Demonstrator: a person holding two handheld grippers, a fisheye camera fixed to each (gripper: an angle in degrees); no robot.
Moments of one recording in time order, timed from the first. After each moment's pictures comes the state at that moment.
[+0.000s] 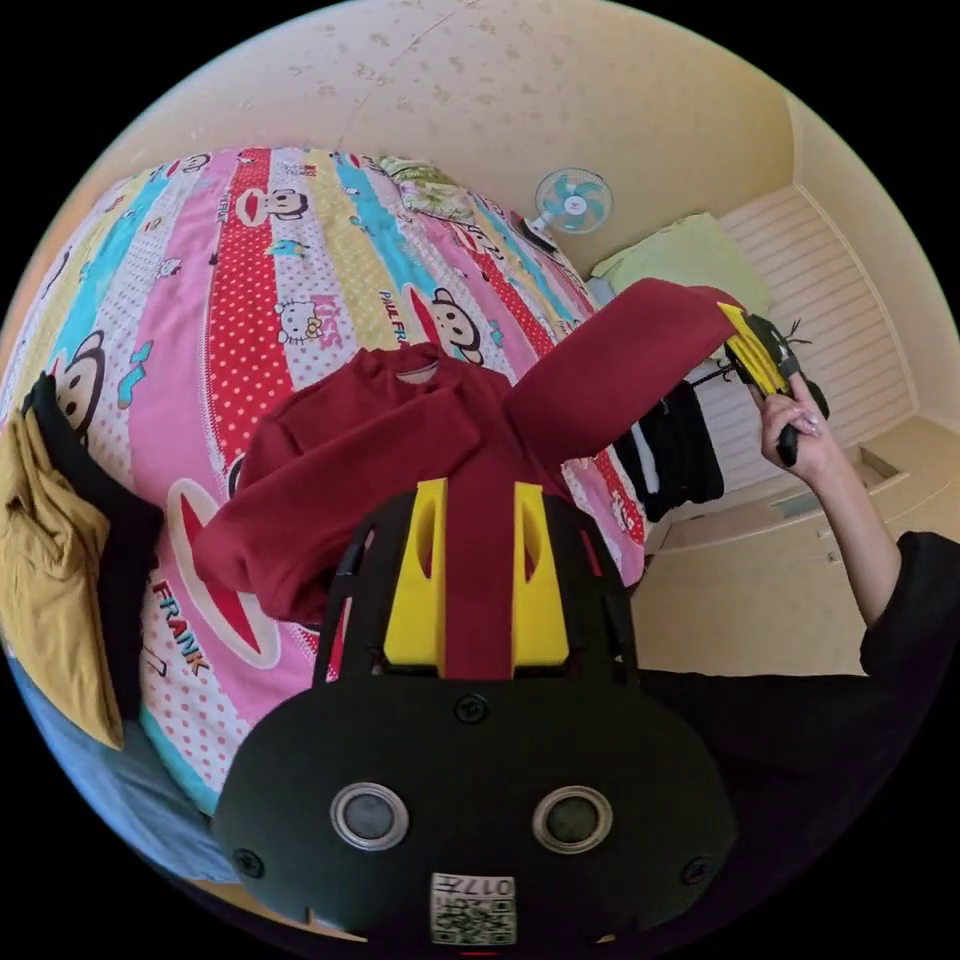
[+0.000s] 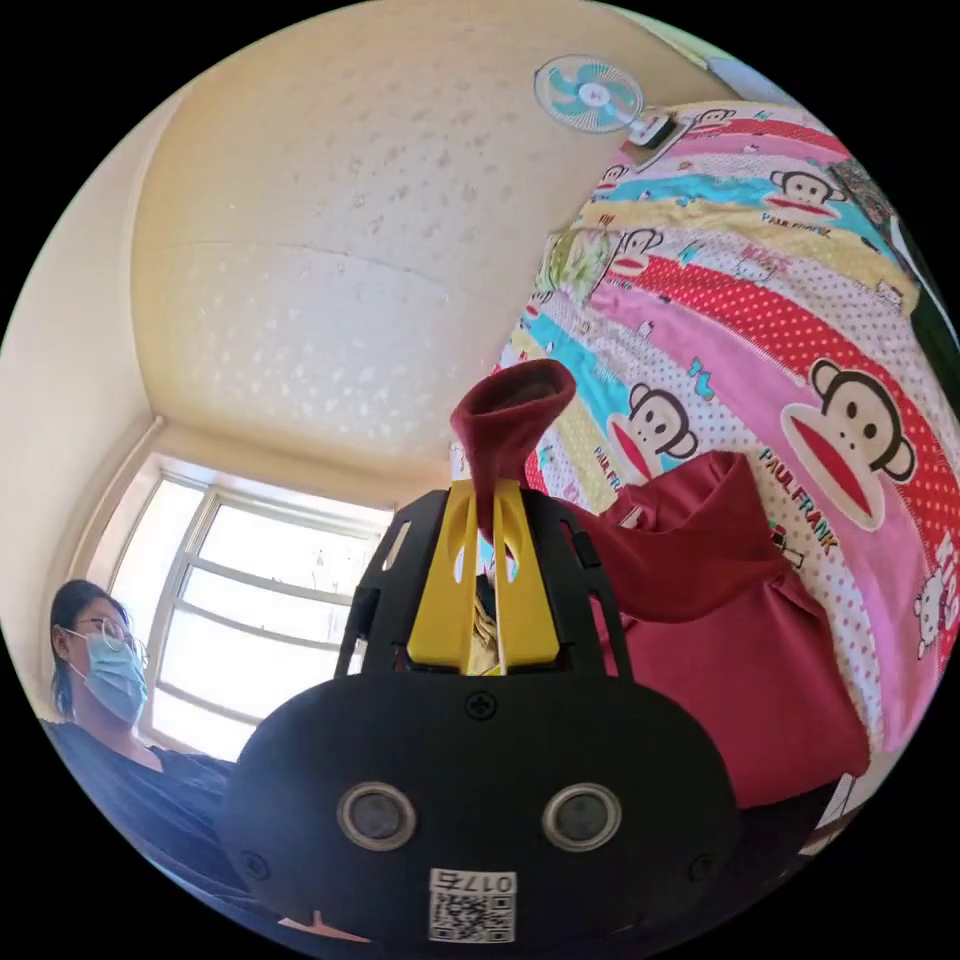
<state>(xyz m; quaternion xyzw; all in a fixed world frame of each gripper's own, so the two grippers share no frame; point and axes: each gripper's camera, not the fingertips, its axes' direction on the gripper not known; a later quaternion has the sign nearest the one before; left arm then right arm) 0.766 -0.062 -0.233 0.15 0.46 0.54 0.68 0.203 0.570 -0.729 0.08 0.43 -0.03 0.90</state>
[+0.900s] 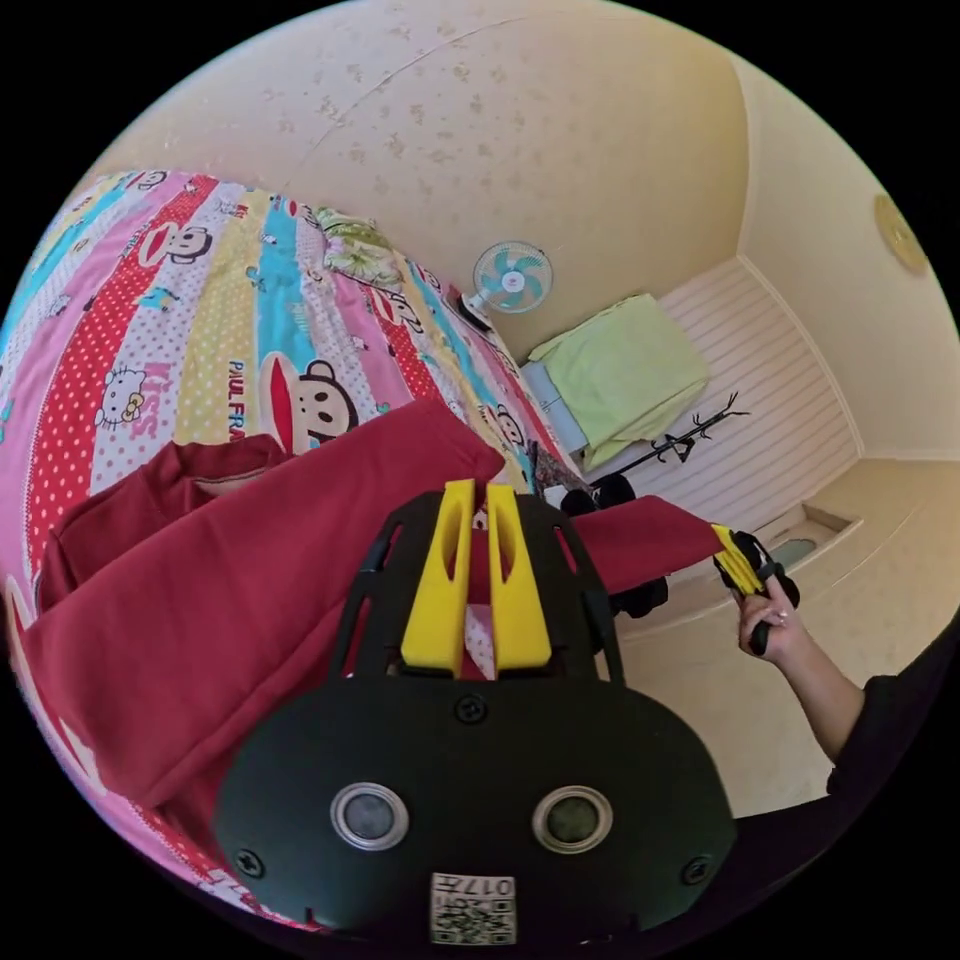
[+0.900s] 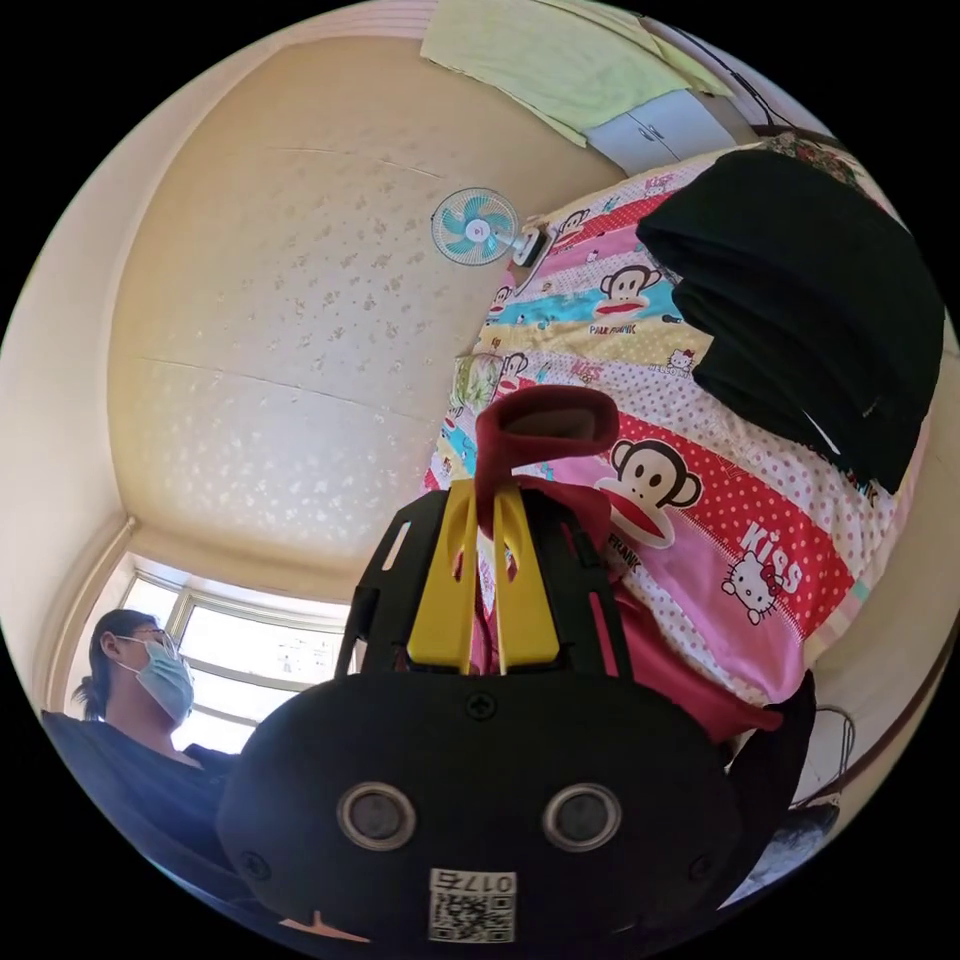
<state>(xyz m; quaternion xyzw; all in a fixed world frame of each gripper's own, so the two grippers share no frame) 0.920 -0.022 -0.284 0.17 0.60 0.48 0.62 0.108 0.525 -0.950 0.22 0.48 -0.02 0.85</state>
